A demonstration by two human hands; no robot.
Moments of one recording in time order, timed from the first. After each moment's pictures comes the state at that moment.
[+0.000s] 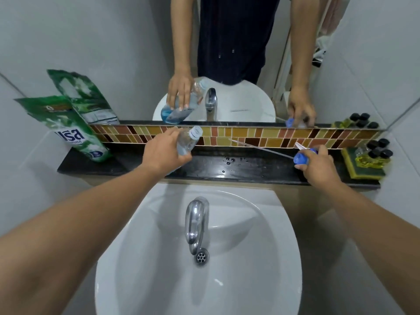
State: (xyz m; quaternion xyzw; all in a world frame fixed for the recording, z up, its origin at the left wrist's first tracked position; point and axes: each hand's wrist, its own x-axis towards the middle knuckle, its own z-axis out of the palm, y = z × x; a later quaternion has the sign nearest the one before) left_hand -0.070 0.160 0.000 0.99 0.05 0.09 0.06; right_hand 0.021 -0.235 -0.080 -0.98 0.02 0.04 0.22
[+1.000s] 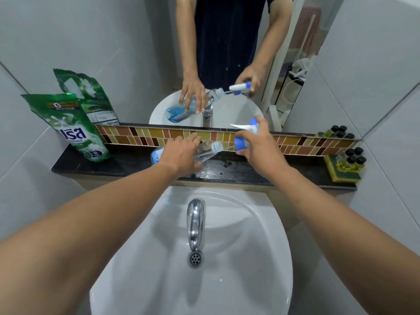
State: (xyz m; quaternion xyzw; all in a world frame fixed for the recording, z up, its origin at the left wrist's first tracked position) left_hand -0.071 0.136 0.009 1.00 -0.05 0.01 -0.07; right_hand -0.046 -0.094 0.041 -0.95 -0.22 -0.06 0.22
